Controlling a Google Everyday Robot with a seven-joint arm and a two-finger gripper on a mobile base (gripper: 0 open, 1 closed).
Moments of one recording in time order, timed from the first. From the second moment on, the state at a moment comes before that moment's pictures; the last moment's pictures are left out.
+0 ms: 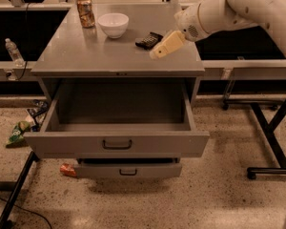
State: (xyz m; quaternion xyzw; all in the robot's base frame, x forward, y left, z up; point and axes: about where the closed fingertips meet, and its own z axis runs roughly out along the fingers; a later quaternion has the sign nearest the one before) arm 0.722 -0.081 0.937 -0.49 0.73 0.13 0.45
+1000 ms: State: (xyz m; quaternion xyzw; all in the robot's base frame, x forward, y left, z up) arm 0.835 -0.075 0.885 -0.43 0.73 0.20 0.49
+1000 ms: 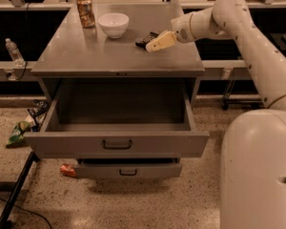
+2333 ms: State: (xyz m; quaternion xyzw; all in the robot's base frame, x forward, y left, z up) arm 0.890 -0.036 0.849 -0.41 0.72 0.22 0.52
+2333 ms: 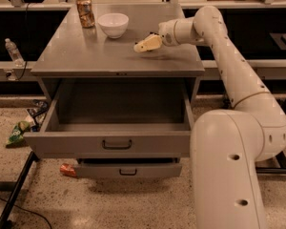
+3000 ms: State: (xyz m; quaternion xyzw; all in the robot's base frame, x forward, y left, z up) arm 0.899 -0.037 0.833 -0.40 0.73 0.24 0.51
